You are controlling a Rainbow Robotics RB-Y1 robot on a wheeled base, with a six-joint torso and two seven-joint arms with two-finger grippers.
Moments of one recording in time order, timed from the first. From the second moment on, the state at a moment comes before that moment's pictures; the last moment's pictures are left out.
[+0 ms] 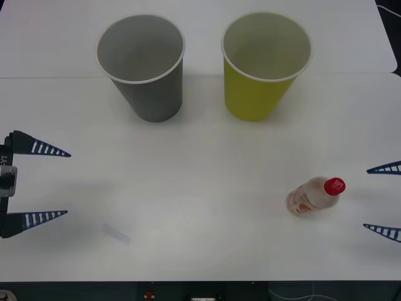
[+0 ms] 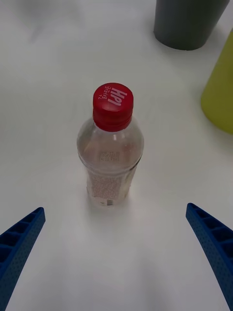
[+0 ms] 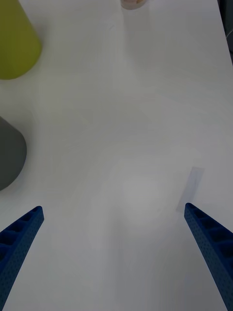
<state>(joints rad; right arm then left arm) 0.34 -1.05 -0.29 -1.74 1.11 -1.21 0.21 0.26 1.13 0.26 -2.01 -1.31 -1.13 -0.09</state>
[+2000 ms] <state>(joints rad) -0.02 -0.60 -0.11 -1.18 1.13 -1.35 0.45 0.26 1.13 0.26 -2.01 -1.31 -1.13 -0.09</state>
